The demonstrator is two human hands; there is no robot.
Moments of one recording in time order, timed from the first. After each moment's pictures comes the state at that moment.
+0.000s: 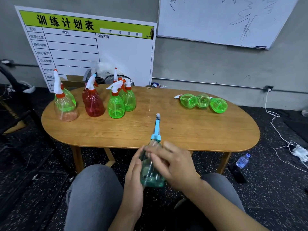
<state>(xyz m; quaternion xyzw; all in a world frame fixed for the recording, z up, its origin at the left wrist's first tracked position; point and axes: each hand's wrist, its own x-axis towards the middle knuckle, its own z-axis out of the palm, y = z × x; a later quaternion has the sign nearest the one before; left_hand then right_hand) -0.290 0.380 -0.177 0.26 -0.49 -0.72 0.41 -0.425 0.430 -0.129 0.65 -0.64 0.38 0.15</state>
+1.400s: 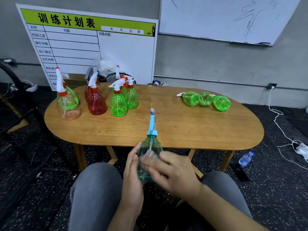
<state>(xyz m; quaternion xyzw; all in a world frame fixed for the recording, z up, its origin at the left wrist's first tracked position) -0.285 0.374 -0.170 0.27 -0.44 -0.74 0.43 -0.417 0.435 -0.150 0.72 -0.56 0.35 0.20</state>
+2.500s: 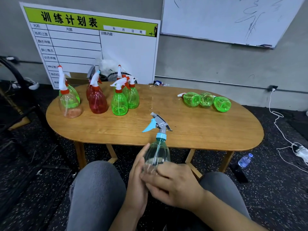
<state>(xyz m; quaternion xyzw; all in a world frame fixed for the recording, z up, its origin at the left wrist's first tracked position) -0.283 0.384 -0.178 0.21 -0.45 -0.78 0.38 -0.409 0.456 -0.150 0.77 -0.51 0.31 0.20</state>
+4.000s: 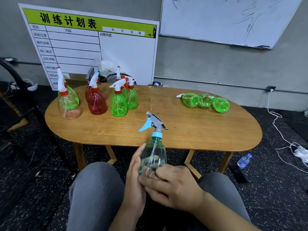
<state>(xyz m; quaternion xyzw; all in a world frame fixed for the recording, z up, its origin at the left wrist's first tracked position) -0.284 0.383 -0.171 0.22 -0.42 -0.78 0.41 -0.409 0.459 -0.152 0.78 -0.50 0.30 0.22</state>
